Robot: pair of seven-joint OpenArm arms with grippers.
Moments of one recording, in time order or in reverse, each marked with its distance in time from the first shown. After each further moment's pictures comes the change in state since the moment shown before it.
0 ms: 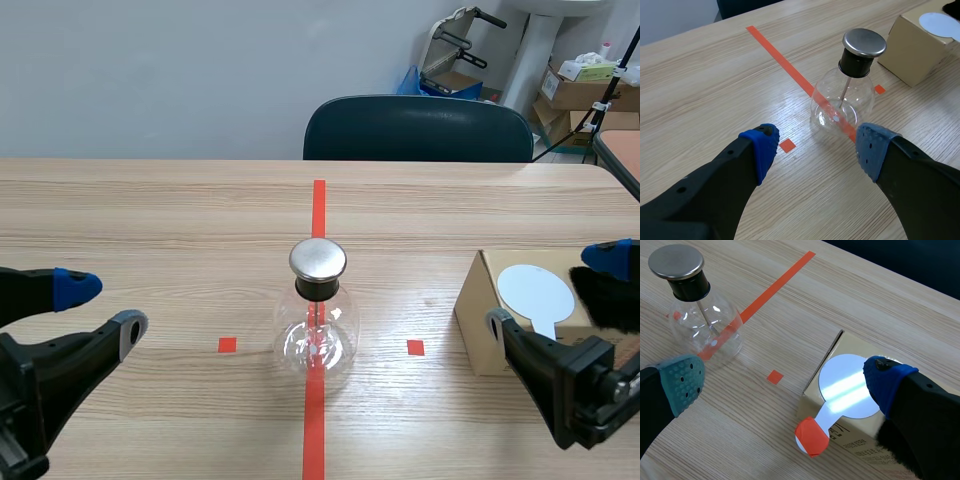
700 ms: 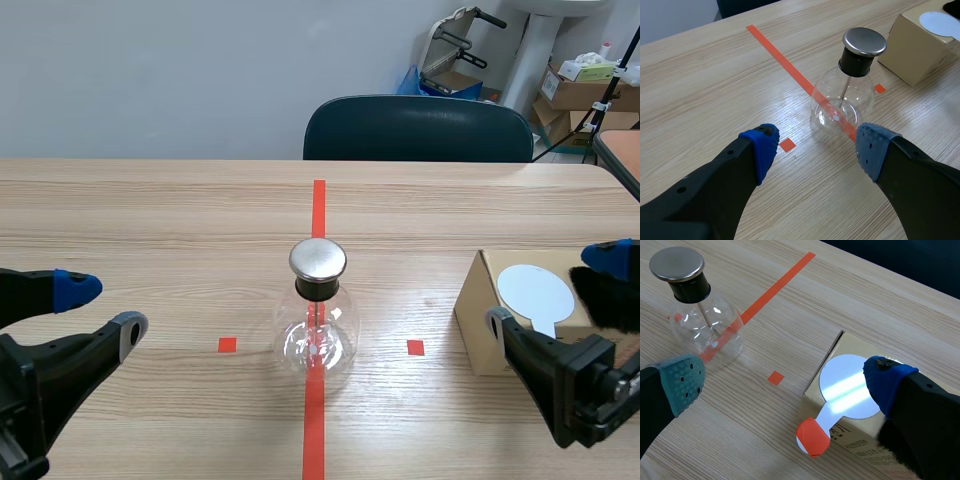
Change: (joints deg) left arm 0.0 0.0 0.0 0.0 0.0 0.0 0.4; right arm 0.0 0.0 0.0 0.0 0.9 -0.2 0.0
